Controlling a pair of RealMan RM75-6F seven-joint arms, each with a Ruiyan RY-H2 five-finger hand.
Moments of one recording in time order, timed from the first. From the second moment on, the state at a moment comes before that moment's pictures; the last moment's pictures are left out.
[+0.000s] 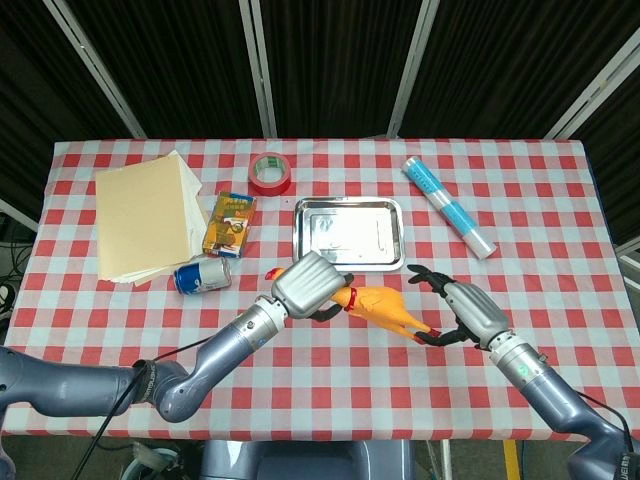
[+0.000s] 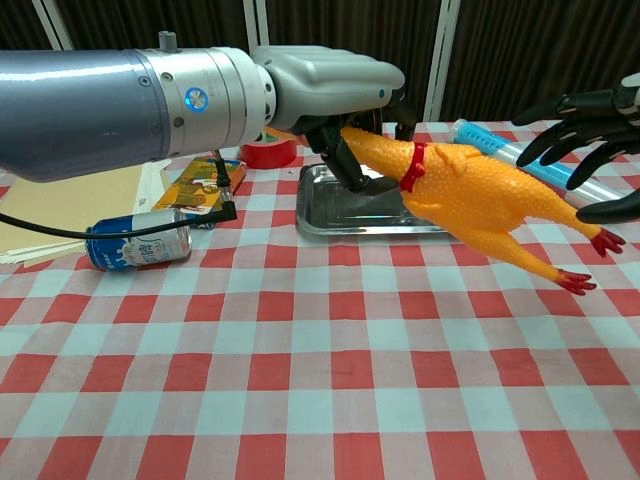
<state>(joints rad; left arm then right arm) -1.13 -1.54 -0.27 -1.73 0.91 0.87 0.75 0.56 -0.97 0.14 -1.91 -1.35 0.85 0.35</state>
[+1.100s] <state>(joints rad) -1.22 -1.71 -0.27 -1.70 0.80 1.03 0.78 0.61 -1.07 0.16 -1.87 -1.14 0.83 0.19</state>
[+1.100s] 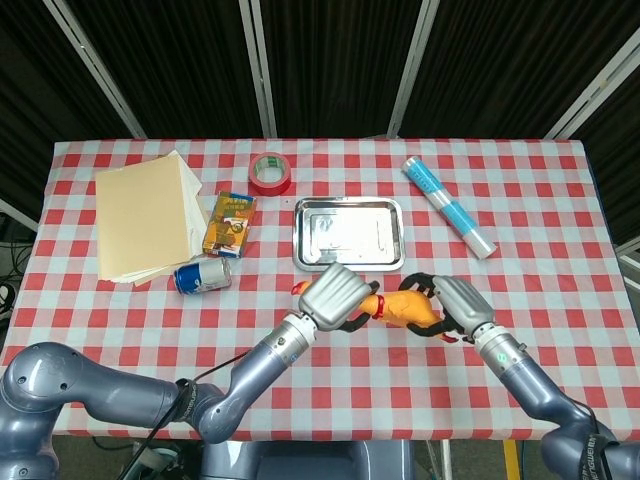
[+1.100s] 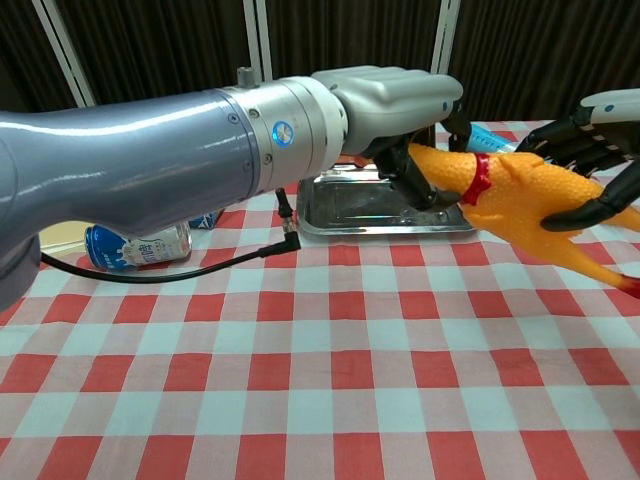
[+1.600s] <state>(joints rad) -1.22 -1.70 -0.27 -1.72 0.80 1.03 0.75 0.61 -1.11 0.18 -1.85 -1.11 0.88 0.15</state>
